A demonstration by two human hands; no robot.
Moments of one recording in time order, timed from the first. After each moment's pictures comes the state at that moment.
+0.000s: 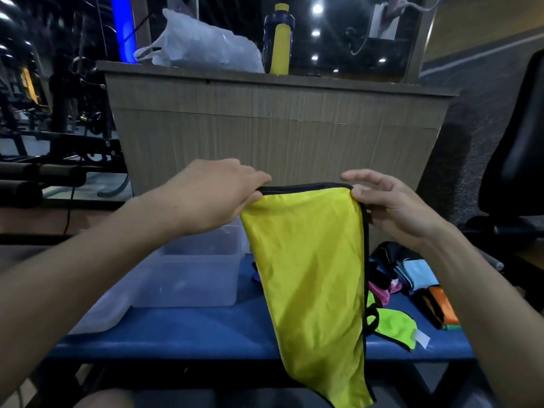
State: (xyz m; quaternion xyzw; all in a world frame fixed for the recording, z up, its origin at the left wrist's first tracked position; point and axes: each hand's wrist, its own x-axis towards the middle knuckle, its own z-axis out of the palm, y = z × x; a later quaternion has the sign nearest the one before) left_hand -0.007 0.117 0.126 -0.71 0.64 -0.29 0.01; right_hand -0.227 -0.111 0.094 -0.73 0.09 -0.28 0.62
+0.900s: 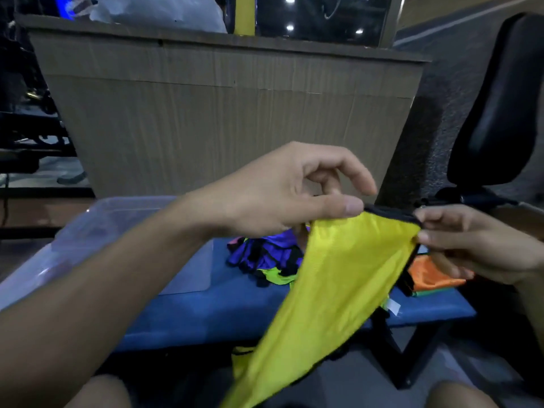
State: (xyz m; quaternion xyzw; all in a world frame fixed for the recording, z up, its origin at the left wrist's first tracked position) left_hand -0.107 0.076 0.121 -0.47 0.77 0.20 -0.38; right_hand -0.364 -0.118 0.062 -0.75 0.23 -0.18 0.59
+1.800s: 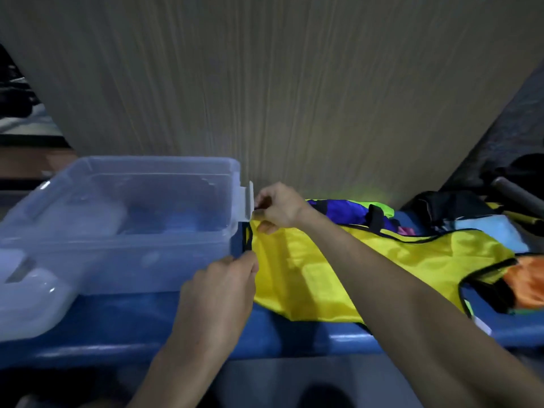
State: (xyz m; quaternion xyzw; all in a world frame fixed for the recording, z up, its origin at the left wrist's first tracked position) left_hand 0.022 0.038 -0.117 -0.88 0.45 -0.05 -0.15; right_hand 0.038 -0.183 -0.107 -0.84 0.27 -0.07 0.46
